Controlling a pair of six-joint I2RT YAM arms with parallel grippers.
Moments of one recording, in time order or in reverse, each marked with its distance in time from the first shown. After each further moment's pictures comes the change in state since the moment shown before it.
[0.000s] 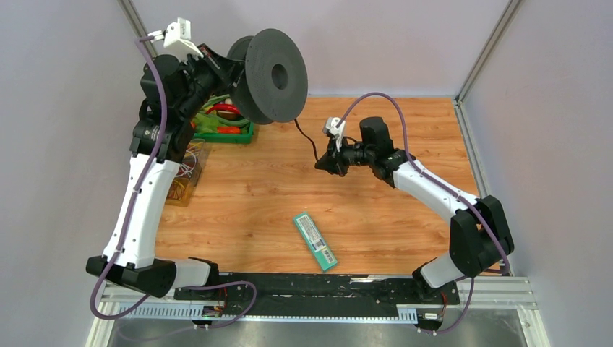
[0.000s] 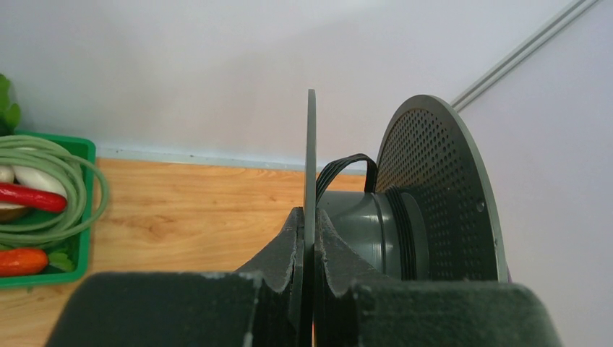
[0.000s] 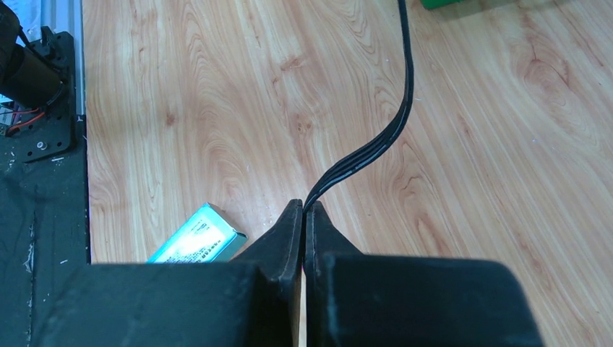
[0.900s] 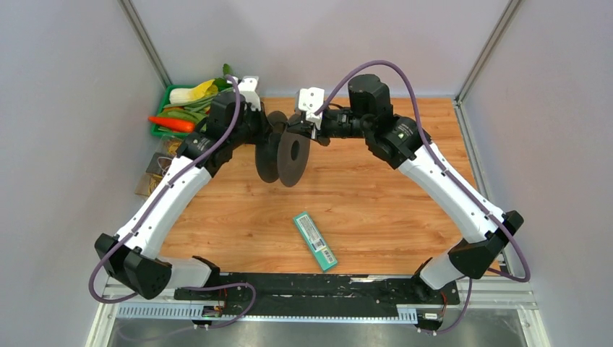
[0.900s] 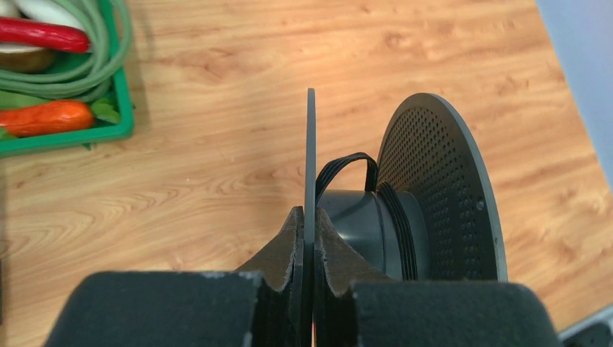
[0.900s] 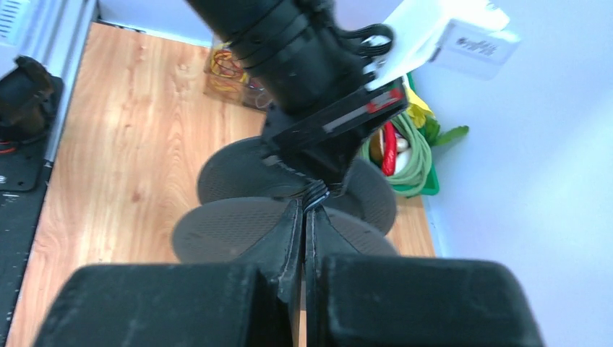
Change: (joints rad) left arm -0.208 0.006 -0.311 -0.158 -0.172 0.260; right arm 0.237 0.015 0.703 -0.452 0.145 -0.326
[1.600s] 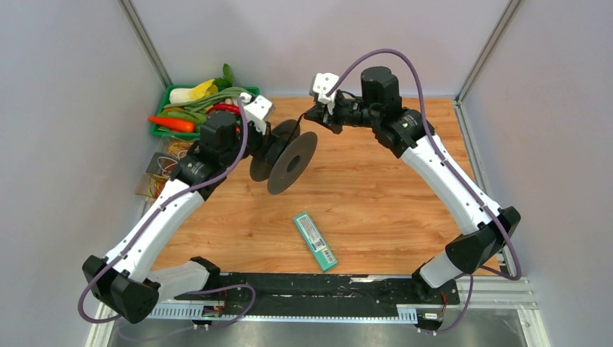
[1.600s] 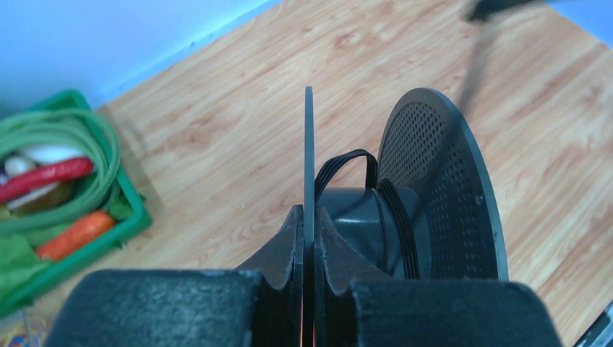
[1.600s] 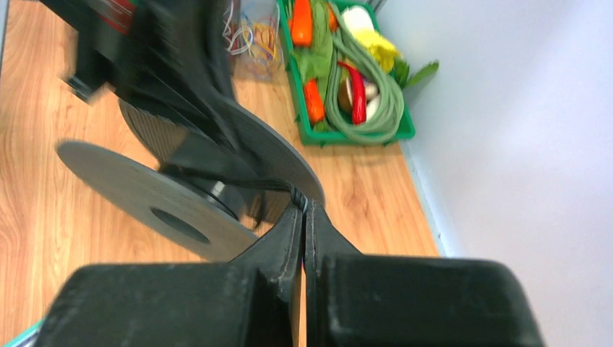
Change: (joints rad) left arm -0.034 -0.152 -0.224 0.196 0.187 0.346; right arm -0.122 0.027 -0.019 0.033 0.038 0.019
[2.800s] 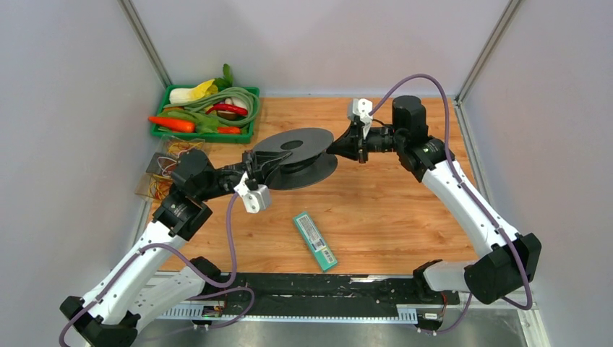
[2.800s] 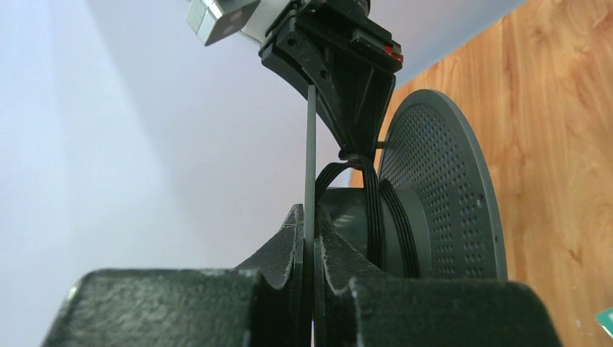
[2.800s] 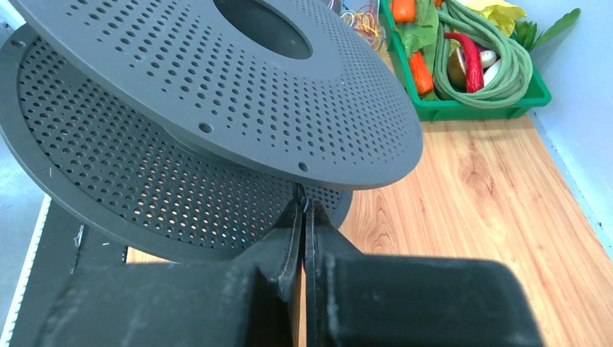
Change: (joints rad) left arm -0.100 -0.349 -0.288 0.342 0.541 0.877; right arm -0.209 -0.224 -0.475 0.160 -0.410 0.175
